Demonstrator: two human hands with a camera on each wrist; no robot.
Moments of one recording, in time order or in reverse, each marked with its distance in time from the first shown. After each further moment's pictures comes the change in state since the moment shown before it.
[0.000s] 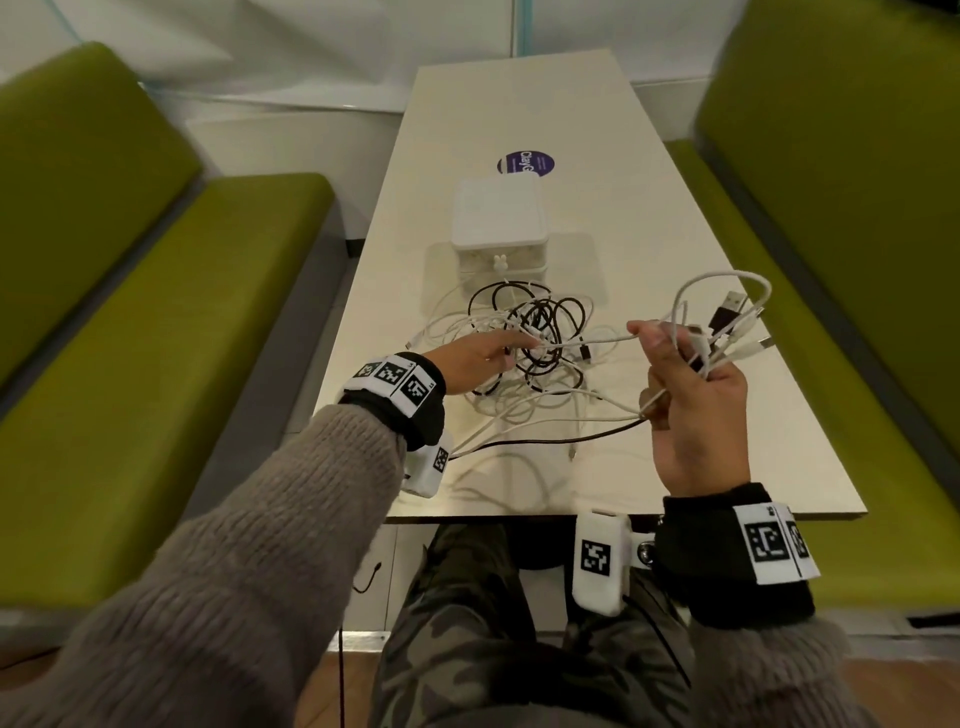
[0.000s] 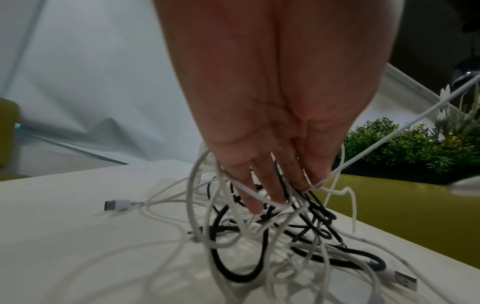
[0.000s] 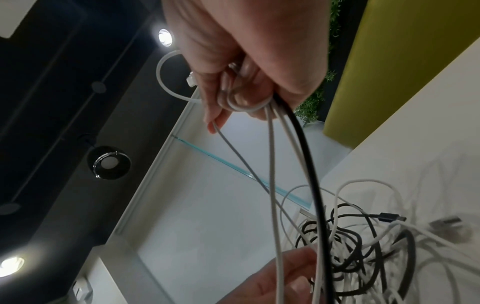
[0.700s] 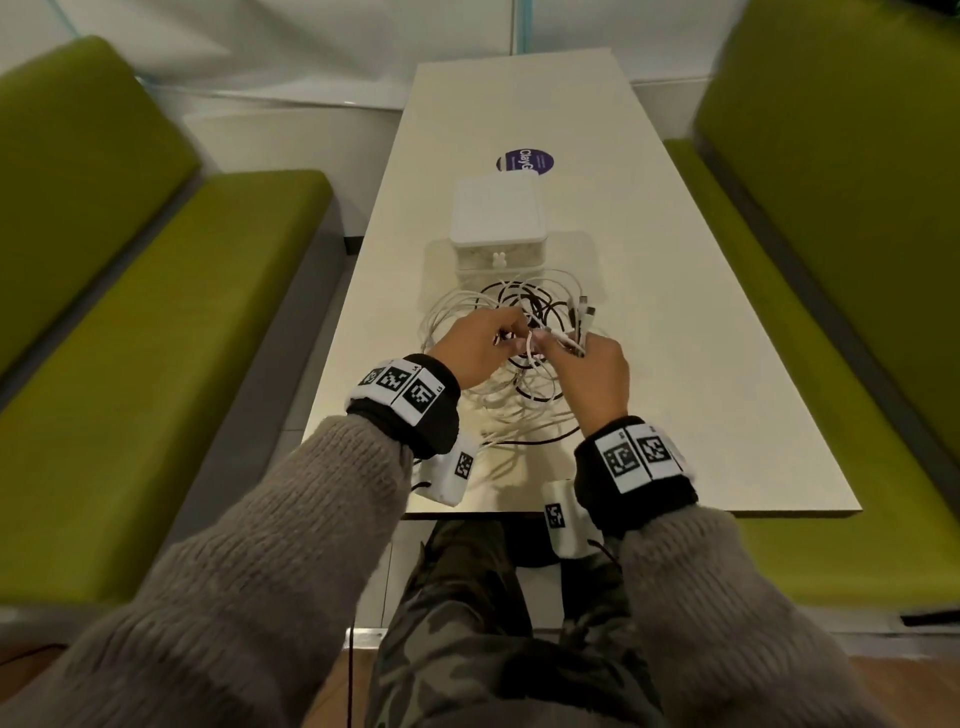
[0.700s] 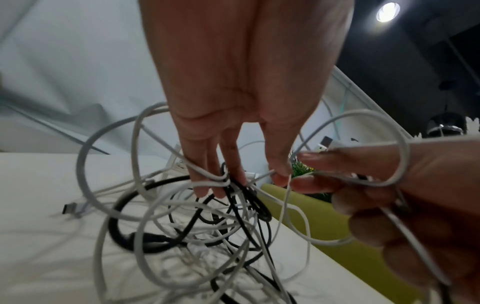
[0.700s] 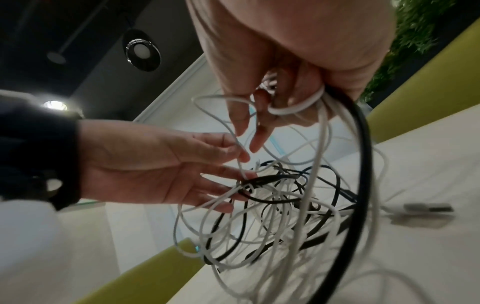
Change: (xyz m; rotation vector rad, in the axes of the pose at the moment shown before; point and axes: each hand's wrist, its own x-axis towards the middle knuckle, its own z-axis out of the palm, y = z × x) left_hand -0.003 0.020 0.004 -0.001 0.351 0.082; right_hand 0.042 0.061 0.039 -0.811 -0.084 0.041
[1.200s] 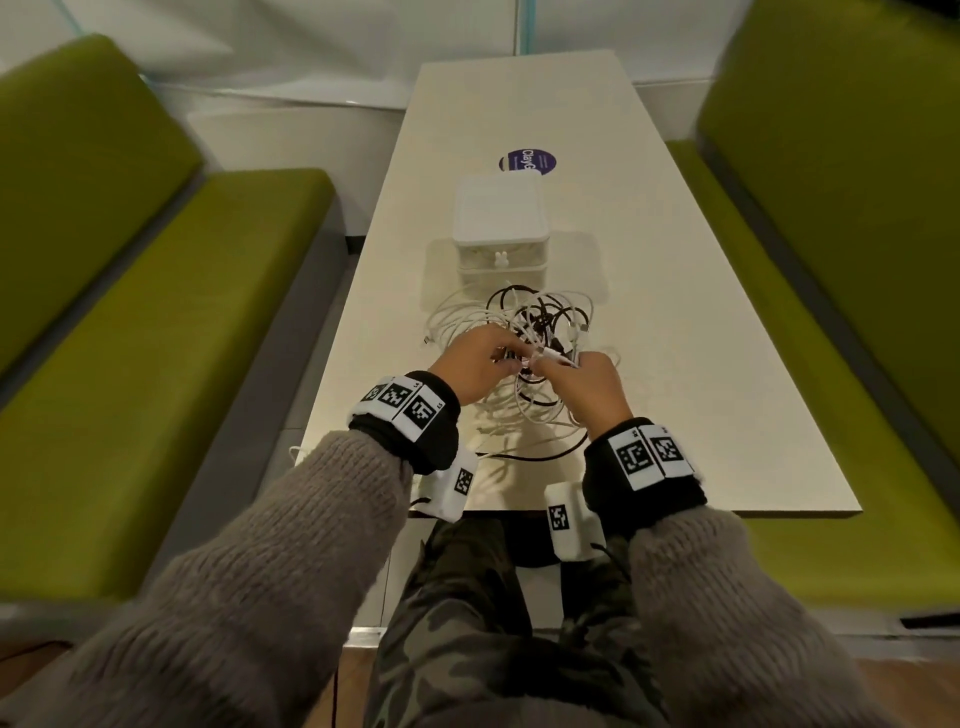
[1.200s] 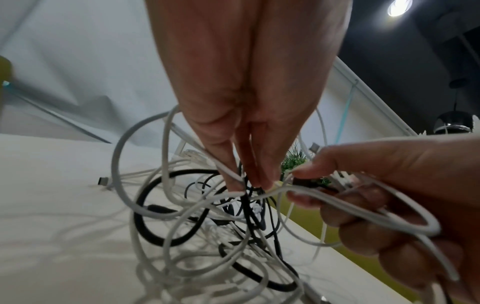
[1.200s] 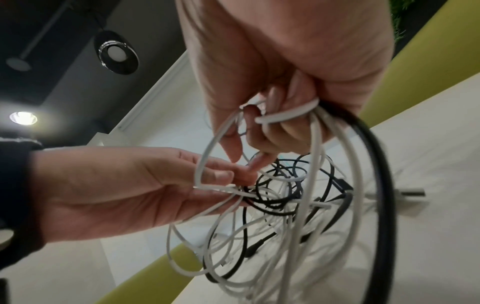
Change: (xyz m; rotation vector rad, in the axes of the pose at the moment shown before) left_hand -0.010 -0.008 0.012 -0.042 -0.017 -0.062; right_hand 0.008 0.016 0.004 0.004 -0.168 0.172
